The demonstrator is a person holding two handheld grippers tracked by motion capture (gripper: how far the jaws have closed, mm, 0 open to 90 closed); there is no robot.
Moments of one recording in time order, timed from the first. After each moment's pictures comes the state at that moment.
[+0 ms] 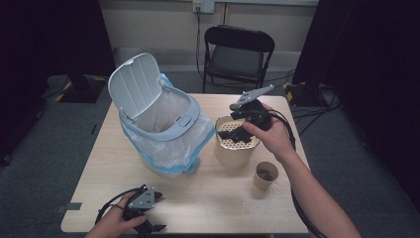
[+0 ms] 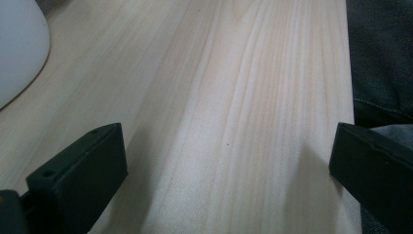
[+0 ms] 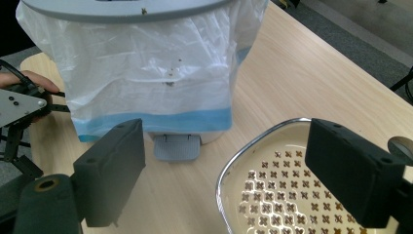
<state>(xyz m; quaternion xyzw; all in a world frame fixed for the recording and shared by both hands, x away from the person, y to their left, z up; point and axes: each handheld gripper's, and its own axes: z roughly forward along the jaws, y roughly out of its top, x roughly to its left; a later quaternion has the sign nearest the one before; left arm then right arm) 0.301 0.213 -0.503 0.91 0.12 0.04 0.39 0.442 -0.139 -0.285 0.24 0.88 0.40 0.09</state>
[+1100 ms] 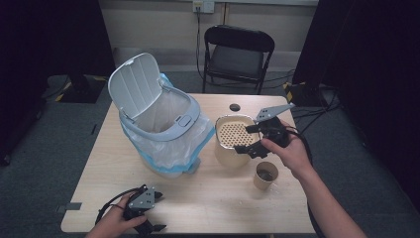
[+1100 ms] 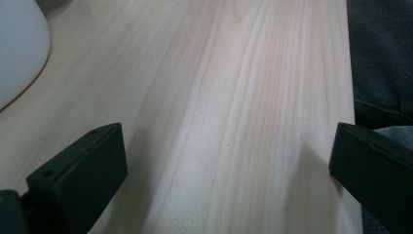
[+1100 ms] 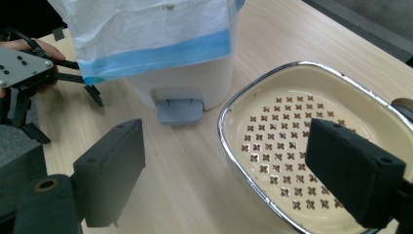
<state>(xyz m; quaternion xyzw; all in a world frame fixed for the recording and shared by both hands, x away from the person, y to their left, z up) 0.301 0.213 -0.502 0.91 0.12 0.04 0.39 0.417 -0.185 -0.313 0.25 0.87 0.41 0.09</state>
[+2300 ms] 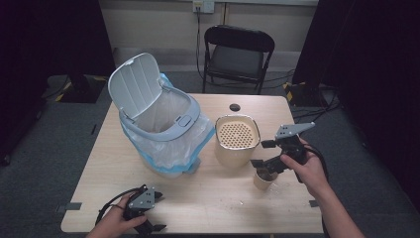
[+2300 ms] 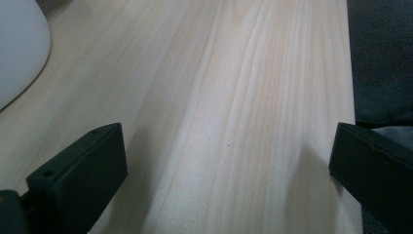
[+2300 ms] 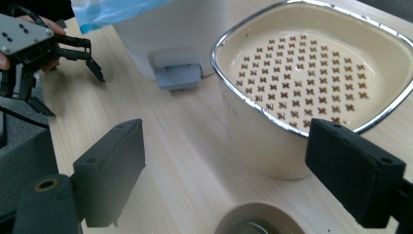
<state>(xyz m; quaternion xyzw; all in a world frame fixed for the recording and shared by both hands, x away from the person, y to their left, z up) 0.301 0.212 -0.503 0.91 0.12 0.04 0.39 0.393 -0.236 -0.349 0.27 0.86 0.43 0.07</state>
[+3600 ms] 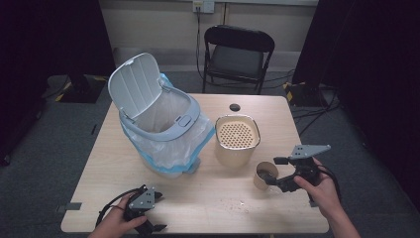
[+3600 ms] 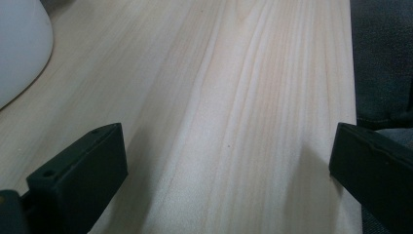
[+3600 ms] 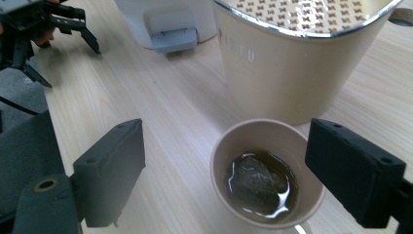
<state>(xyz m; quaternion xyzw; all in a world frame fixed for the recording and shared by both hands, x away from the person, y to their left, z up) 0.300 0.212 -0.503 0.91 0.13 0.05 0.39 0.358 -0.276 -0.387 0.29 0.85 0.44 0.08</state>
